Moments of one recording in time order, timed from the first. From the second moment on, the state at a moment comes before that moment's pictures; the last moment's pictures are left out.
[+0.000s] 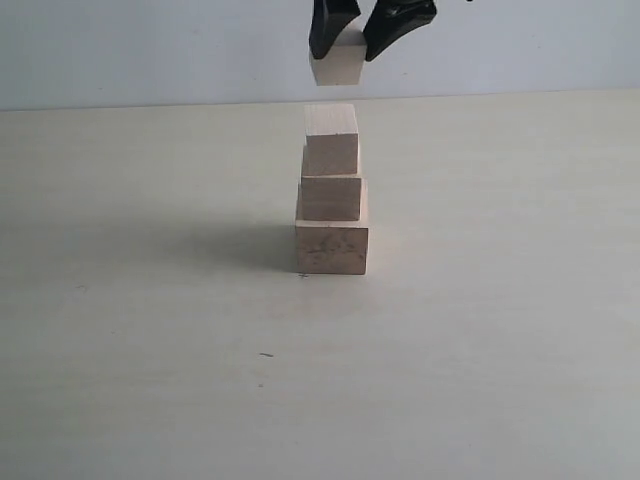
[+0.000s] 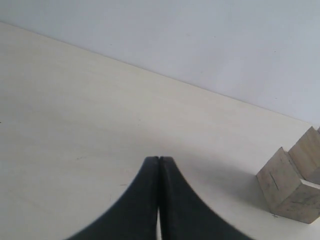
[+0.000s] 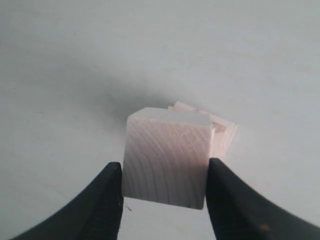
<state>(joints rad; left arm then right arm) -0.16 0.33 0.00 1.57 0.02 -1.94 0.38 1.89 -1.91 0.19 1.23 0.18</state>
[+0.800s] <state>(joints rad) -0.16 0.33 0.00 1.59 0.02 -1.94 0.38 1.93 -1.84 0.26 1.22 0.22</state>
